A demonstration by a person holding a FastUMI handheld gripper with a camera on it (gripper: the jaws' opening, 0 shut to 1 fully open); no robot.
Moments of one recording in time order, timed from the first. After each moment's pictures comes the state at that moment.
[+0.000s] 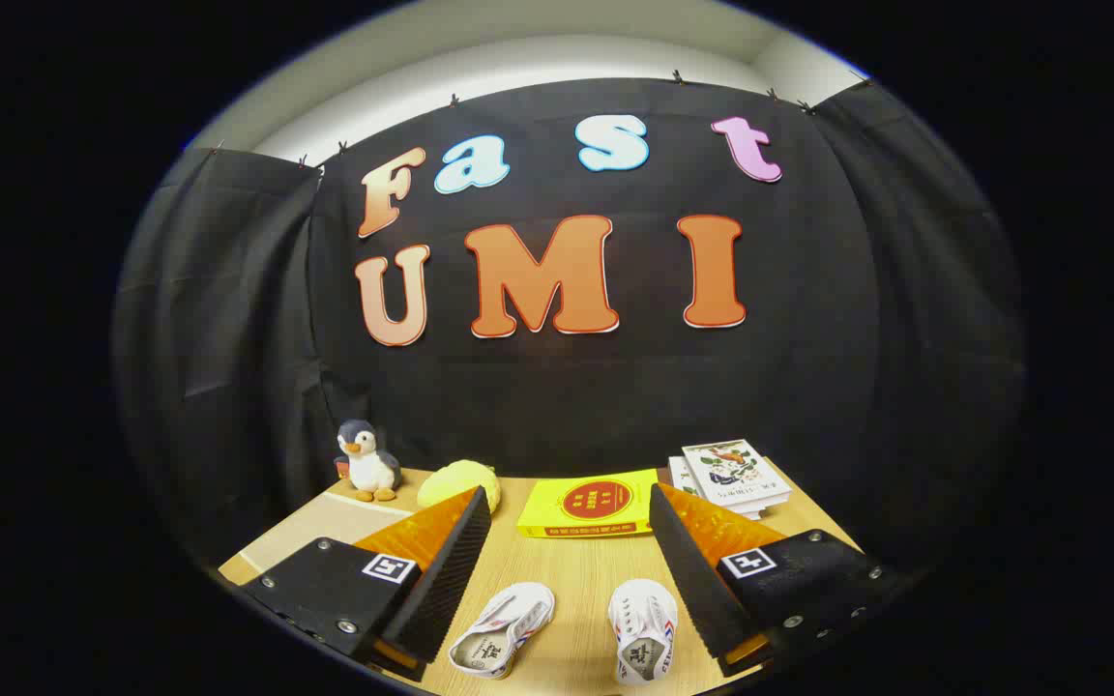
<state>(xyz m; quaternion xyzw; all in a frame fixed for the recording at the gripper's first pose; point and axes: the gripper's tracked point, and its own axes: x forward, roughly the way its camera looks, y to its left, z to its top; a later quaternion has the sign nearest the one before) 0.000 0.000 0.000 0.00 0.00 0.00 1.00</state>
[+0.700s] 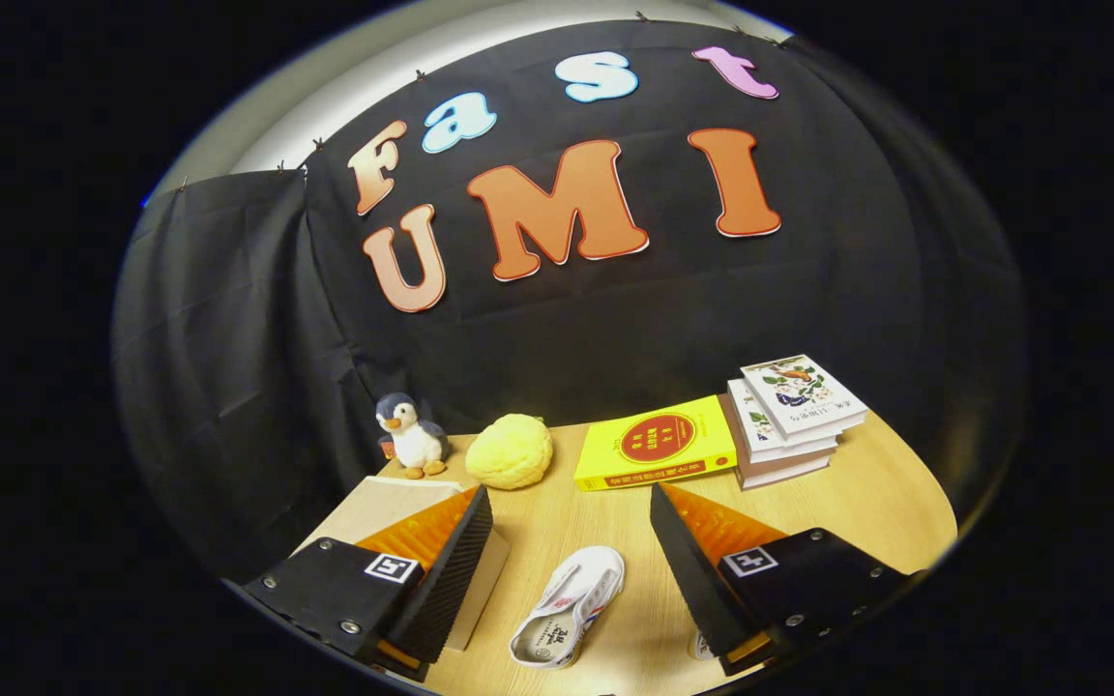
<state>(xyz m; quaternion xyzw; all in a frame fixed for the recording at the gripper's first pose) 0.032 0.031 -0.051 0.07 0.08 0.06 0.99</state>
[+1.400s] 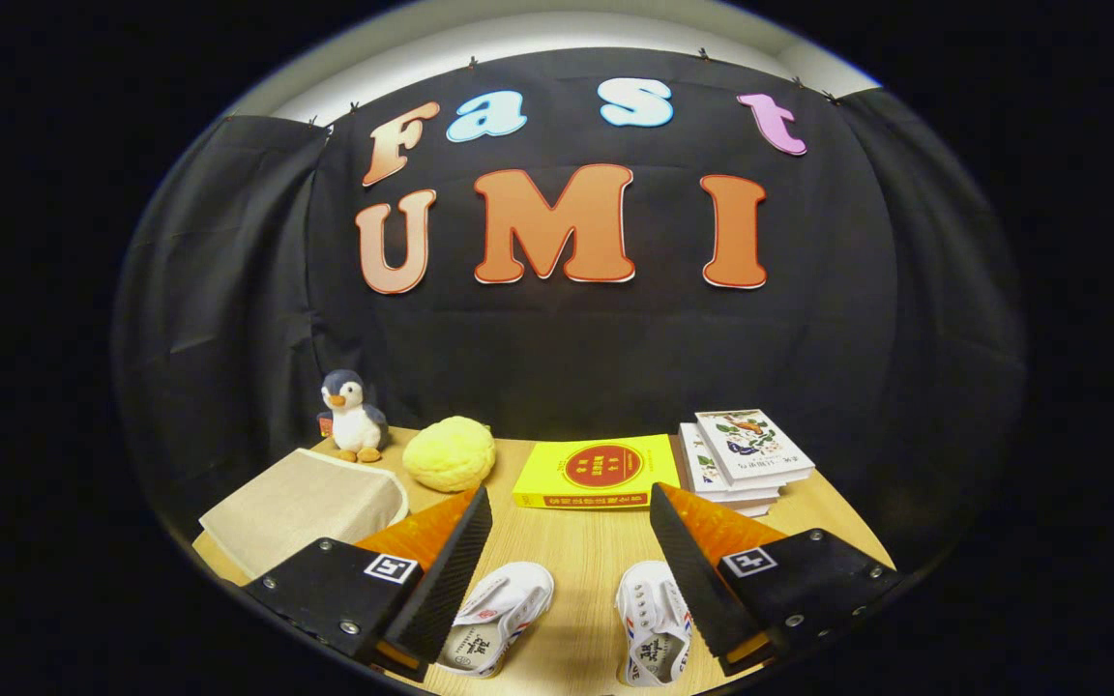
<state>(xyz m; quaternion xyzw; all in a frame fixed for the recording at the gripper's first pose) 0.043 0.016 -0.059 -0.03 0.04 0.01 1.00</state>
